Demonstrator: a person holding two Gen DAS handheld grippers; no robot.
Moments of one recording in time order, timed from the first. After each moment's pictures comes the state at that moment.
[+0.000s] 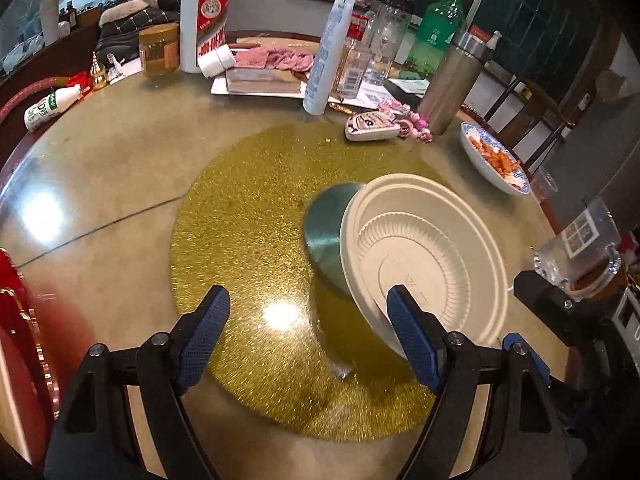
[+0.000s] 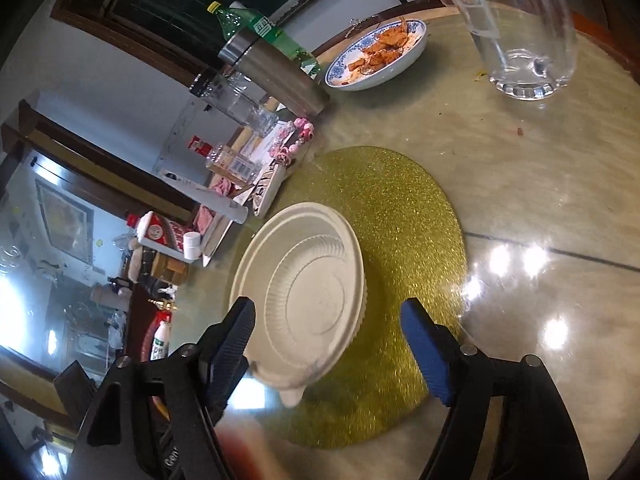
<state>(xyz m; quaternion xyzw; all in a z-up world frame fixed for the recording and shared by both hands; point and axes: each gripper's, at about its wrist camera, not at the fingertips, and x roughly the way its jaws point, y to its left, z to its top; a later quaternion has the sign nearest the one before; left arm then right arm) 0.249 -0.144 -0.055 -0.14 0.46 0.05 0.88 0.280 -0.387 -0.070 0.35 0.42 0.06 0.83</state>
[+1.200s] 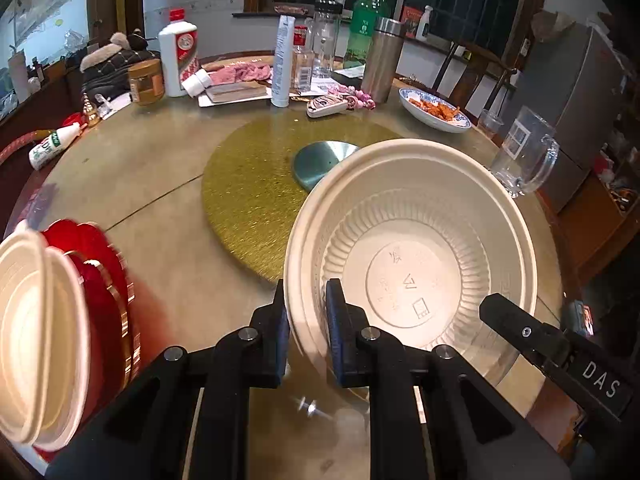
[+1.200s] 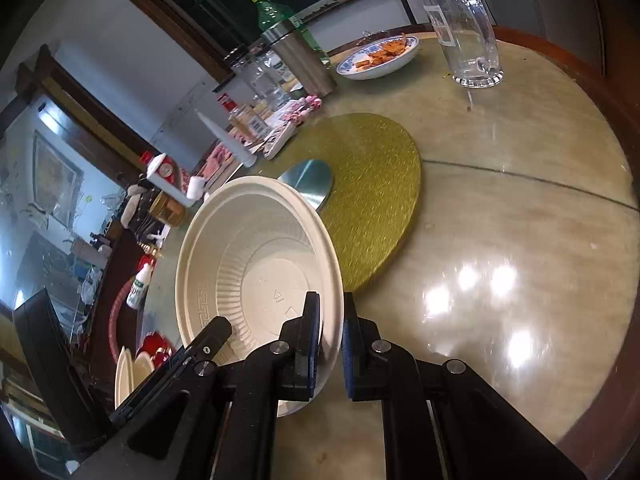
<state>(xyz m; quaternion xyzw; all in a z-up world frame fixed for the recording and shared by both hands) 0.137 -0.141 -0.029 -0.05 0.43 -0.03 0.90 0.134 -0.344 -0.052 0.27 0.42 0.04 0.87</state>
